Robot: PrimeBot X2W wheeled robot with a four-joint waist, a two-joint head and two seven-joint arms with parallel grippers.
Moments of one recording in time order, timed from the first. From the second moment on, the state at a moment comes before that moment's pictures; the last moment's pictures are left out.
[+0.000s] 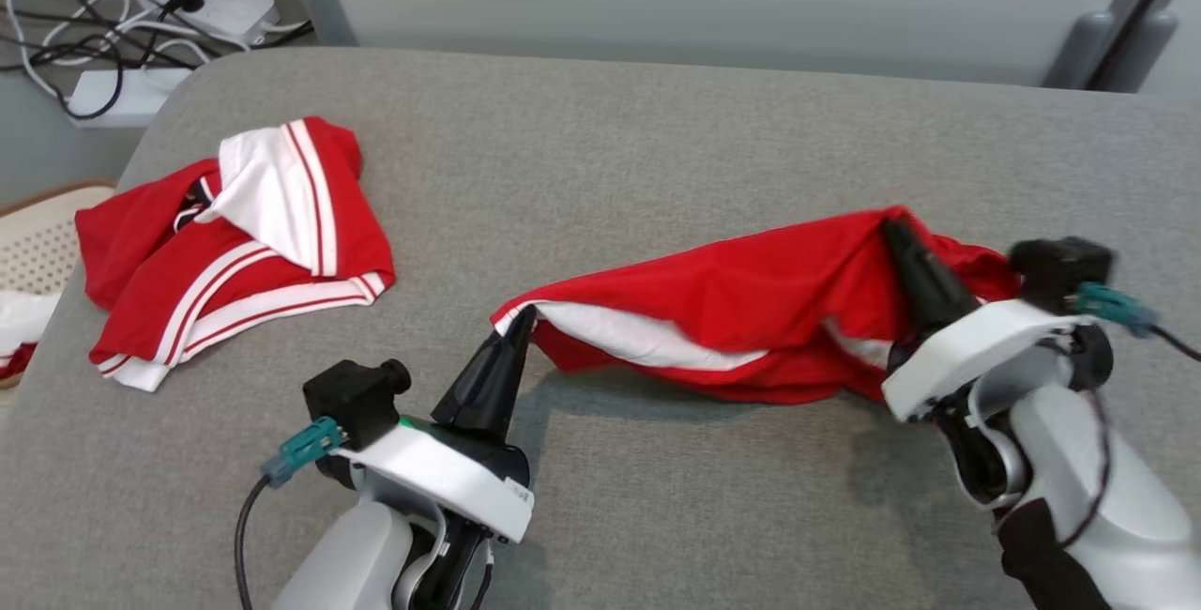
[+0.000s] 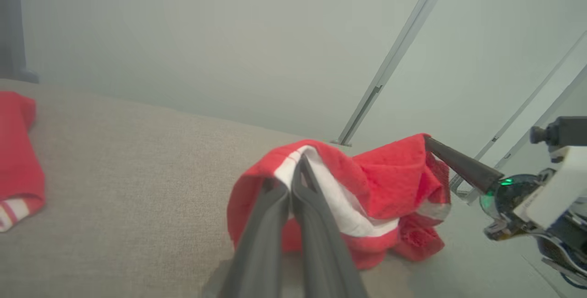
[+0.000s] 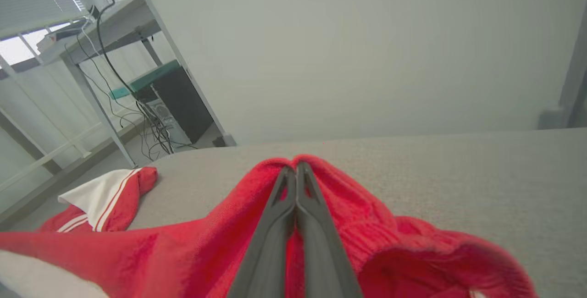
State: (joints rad) left arm -0.30 0.11 -0.46 0.34 -0.68 -0.12 -0.26; right arm -0.53 -0.19 0.37 0.55 0.64 0.13 -0.18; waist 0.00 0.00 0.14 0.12
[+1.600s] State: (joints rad) left arm -0.33 0.05 -0.37 0.43 -0.63 -0.12 -0.26; right arm -0.50 -0.40 0.89 0.47 0.99 0.13 -0.25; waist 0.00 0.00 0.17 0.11
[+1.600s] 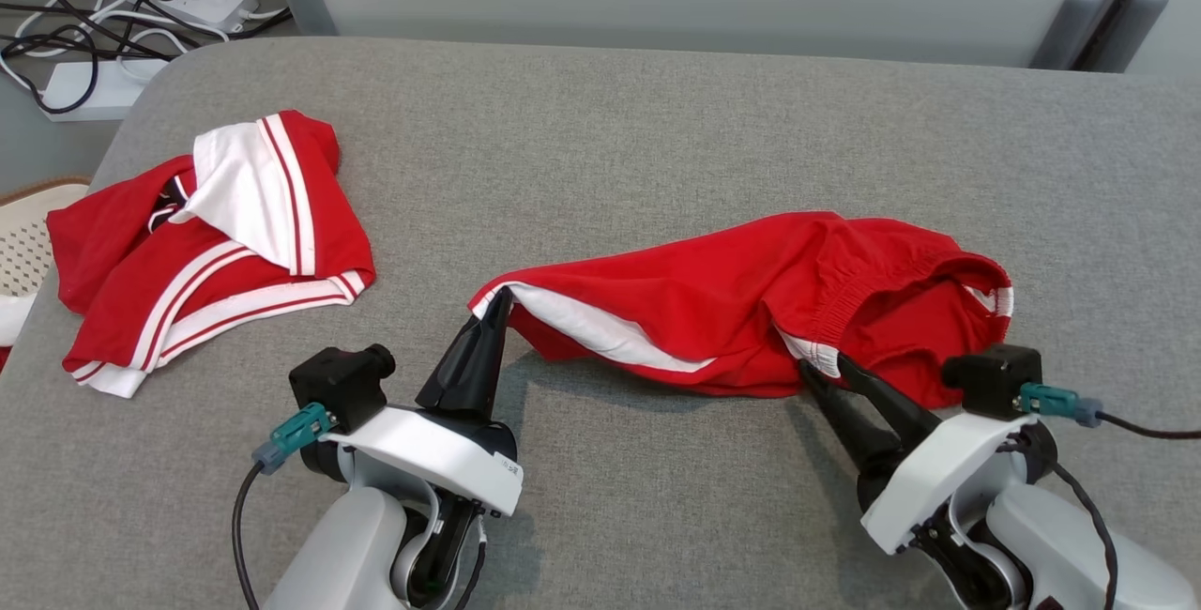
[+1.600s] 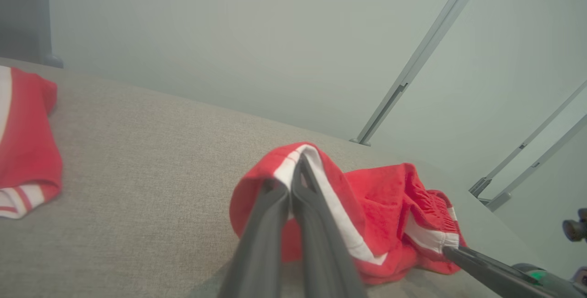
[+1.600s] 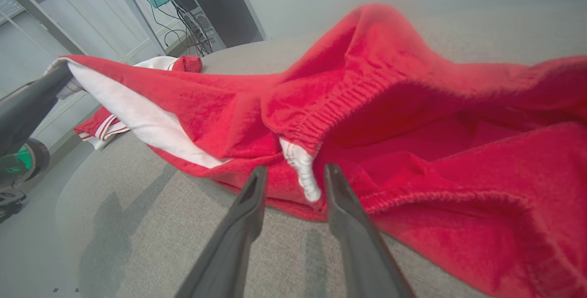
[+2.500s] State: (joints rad) left arm -0.46 0.21 -0.51 0.50 -0.80 -0.12 -0.20; right arm -0.70 -0.42 0.80 0.41 1.21 0.13 -0.25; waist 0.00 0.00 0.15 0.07
